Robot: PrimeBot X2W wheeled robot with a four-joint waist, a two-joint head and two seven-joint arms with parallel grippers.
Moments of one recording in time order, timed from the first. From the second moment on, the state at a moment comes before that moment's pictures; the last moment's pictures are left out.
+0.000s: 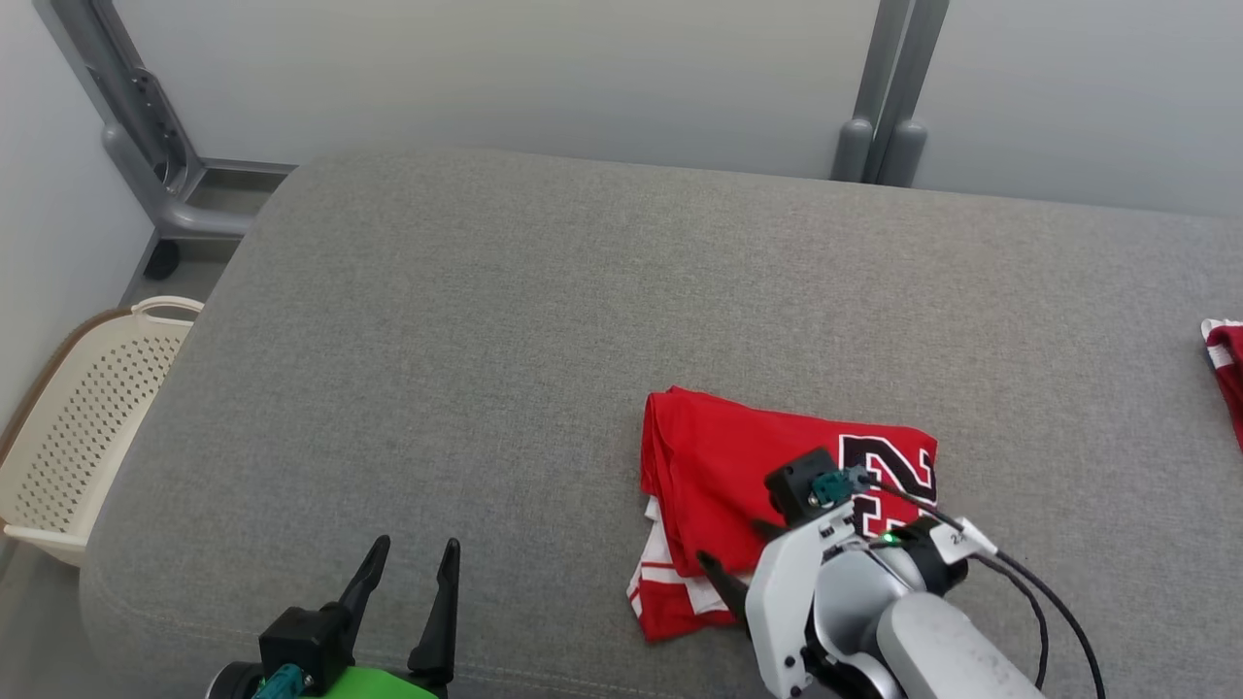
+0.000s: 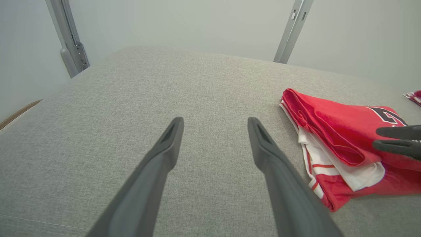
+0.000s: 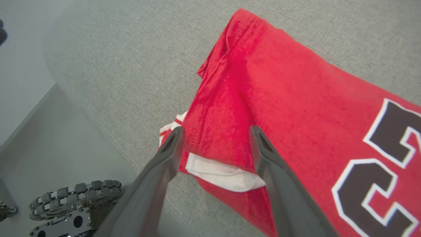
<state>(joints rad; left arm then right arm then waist) 0.01 0.11 -0.22 0.34 -0.30 -0.13 -0.26 -0.29 -0.05 0.44 0.37 0.28 0.13 0.44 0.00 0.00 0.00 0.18</state>
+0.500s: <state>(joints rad) 0.00 0.11 -0.24 0.35 -0.30 -0.13 -0.26 -0.17 -0.05 0.45 0.21 0.13 0.13 0.46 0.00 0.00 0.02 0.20</state>
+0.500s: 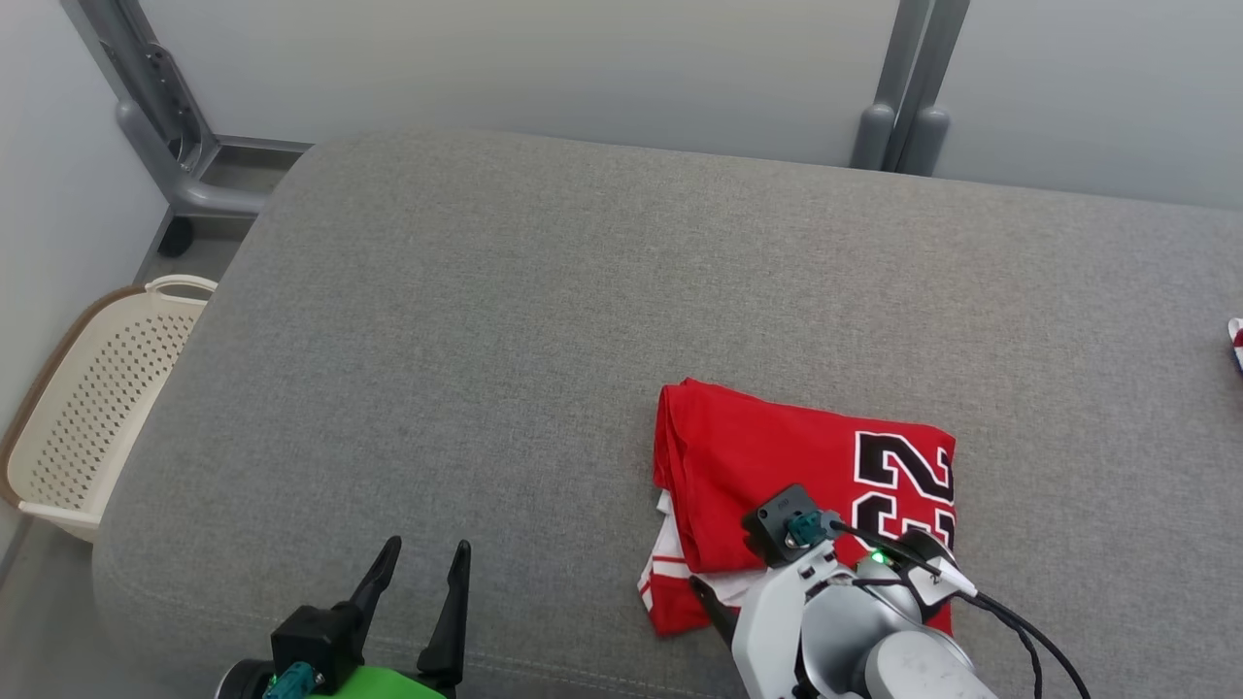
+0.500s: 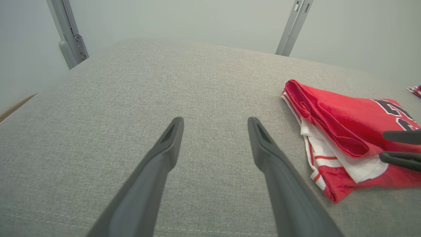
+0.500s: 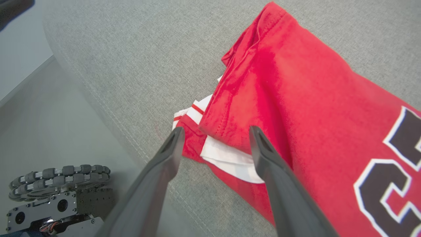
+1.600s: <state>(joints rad) -0.03 0.11 -0.25 0.36 -0.31 -0.13 -0.26 -0.28 -0.05 0.58 0.32 0.23 0.13 0.41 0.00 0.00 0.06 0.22</state>
